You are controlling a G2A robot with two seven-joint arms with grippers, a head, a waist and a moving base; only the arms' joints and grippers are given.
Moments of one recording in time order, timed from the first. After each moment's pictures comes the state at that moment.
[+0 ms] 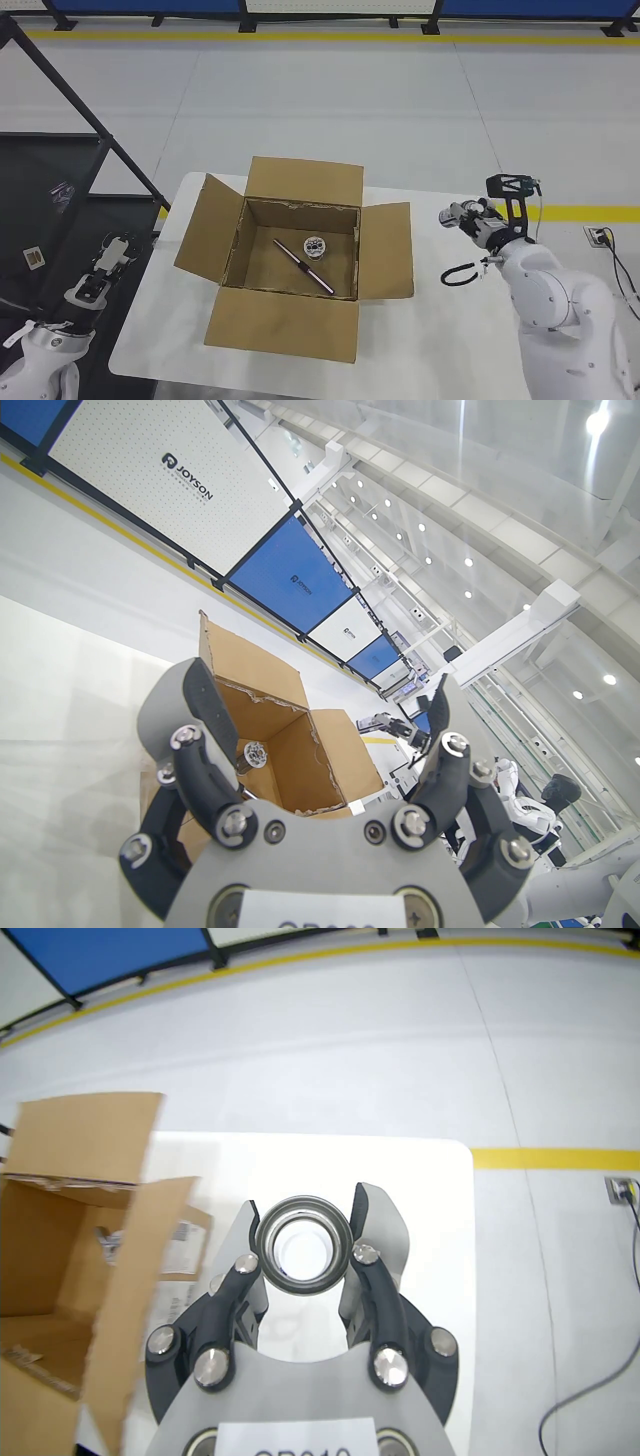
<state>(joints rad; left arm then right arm) 1.44 -1.19 -2.00 -1.84 -0.07 -0.49 -0.56 -1.02 -1.32 1.59 -1.91 -1.10 0.02 0.87</state>
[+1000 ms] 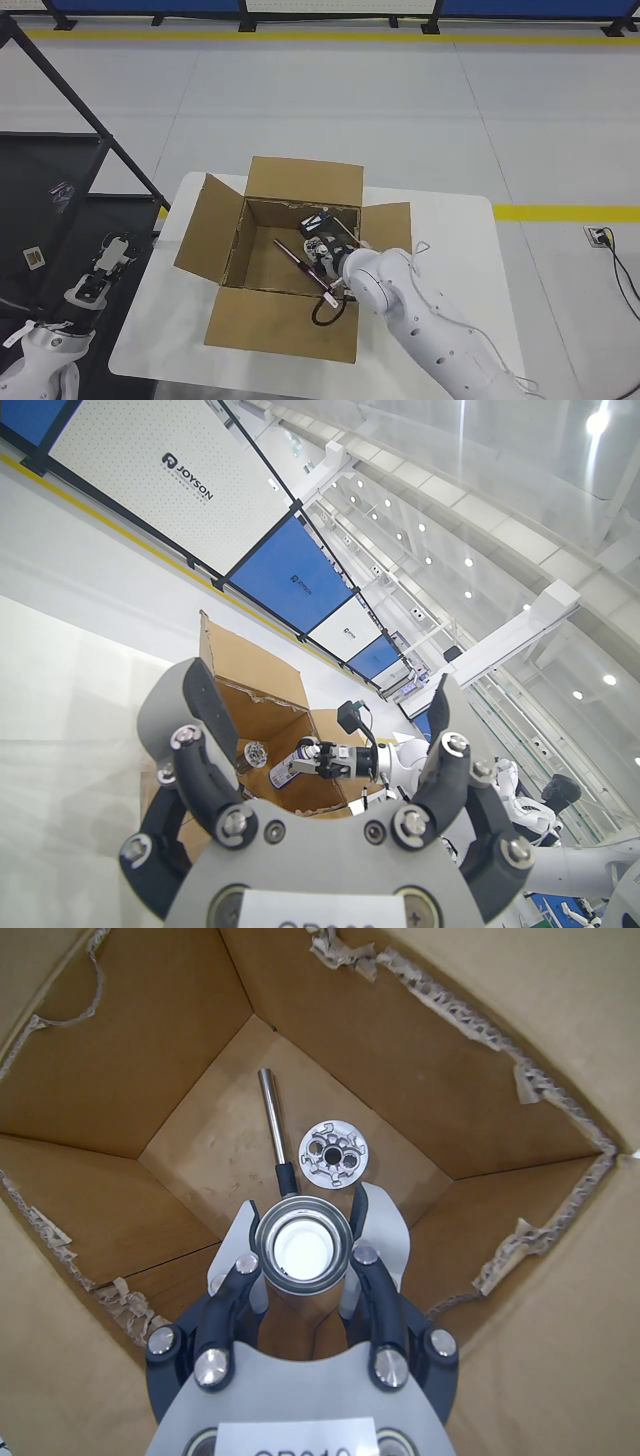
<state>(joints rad) 1.44 -1.19 -2.00 -1.84 -0.07 -0.49 -0.56 -0.62 -1.45 0.82 -1.32 -1.05 0.05 0.90</state>
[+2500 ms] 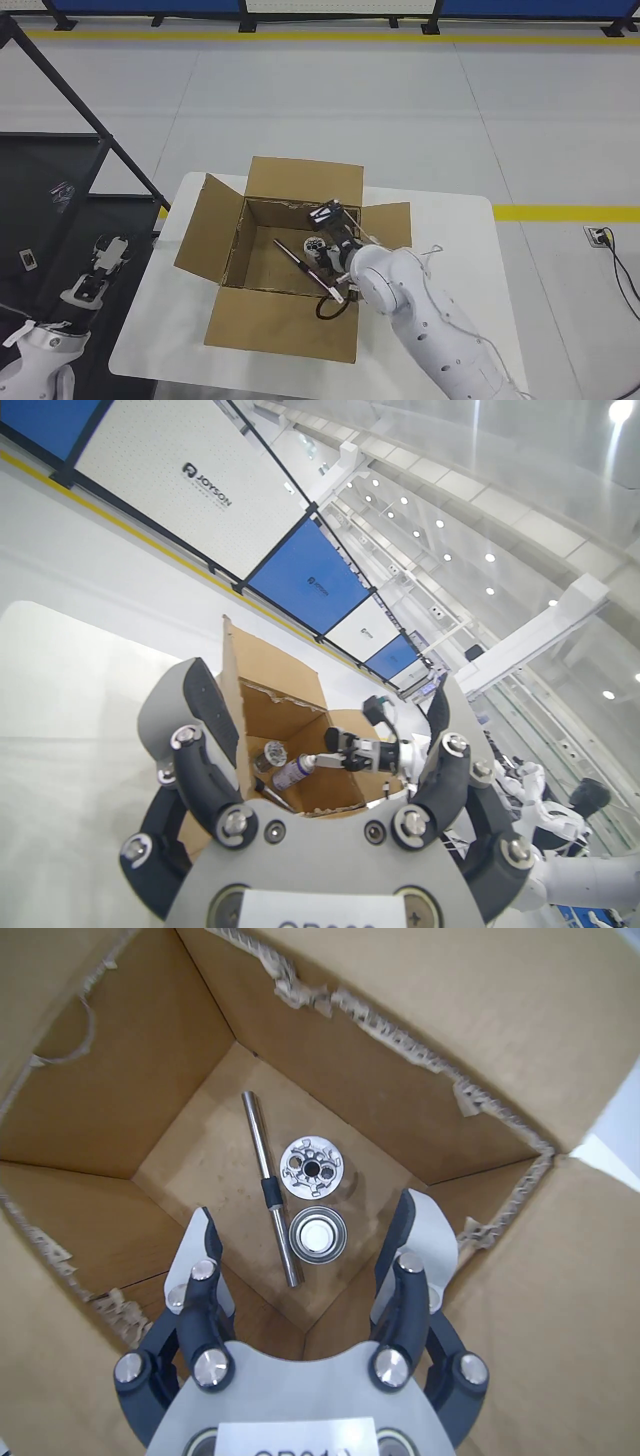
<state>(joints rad) 1.44 -1.18 -2.02 -1.83 0.05 -0.45 -0.51 -0.73 -1.46 0.98 -1.51 -1.15 0.02 0.93</state>
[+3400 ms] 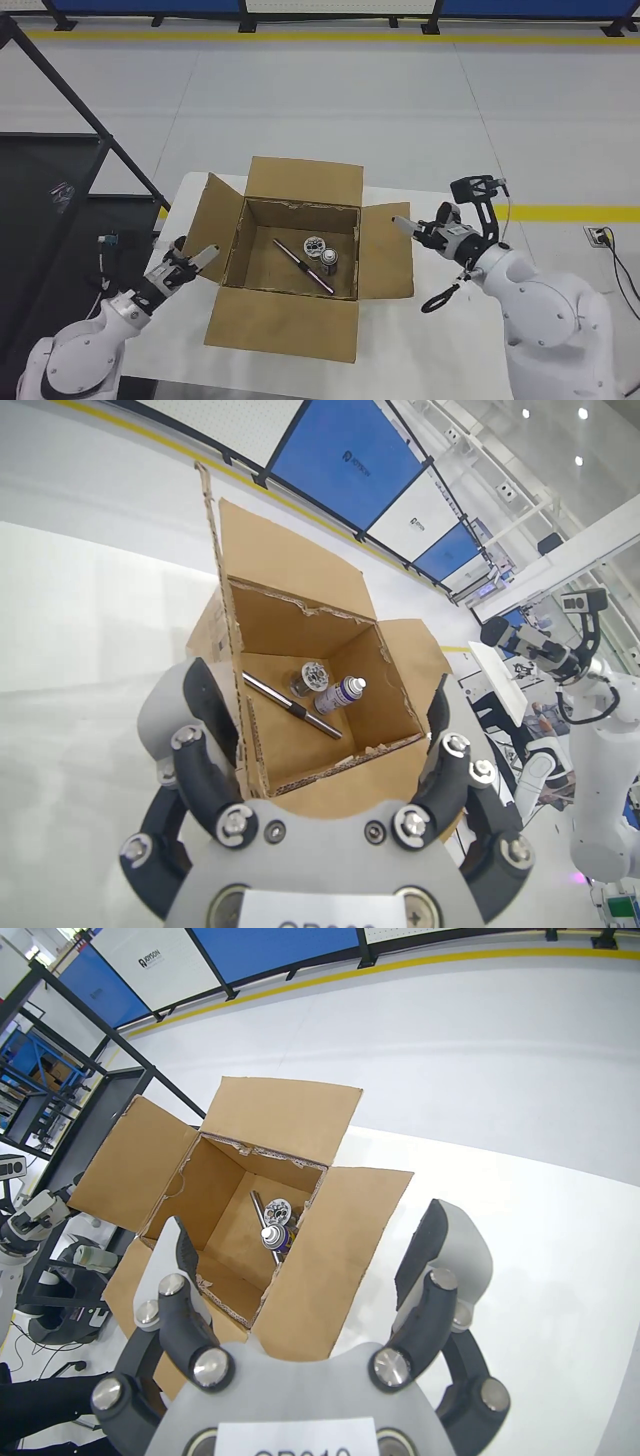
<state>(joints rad) 1.31 -1.15 -1.76 -1.77 0.31 -0.40 -0.66 -1.03 -1.37 1.56 -1.95 -0.86 -0.04 0.98</state>
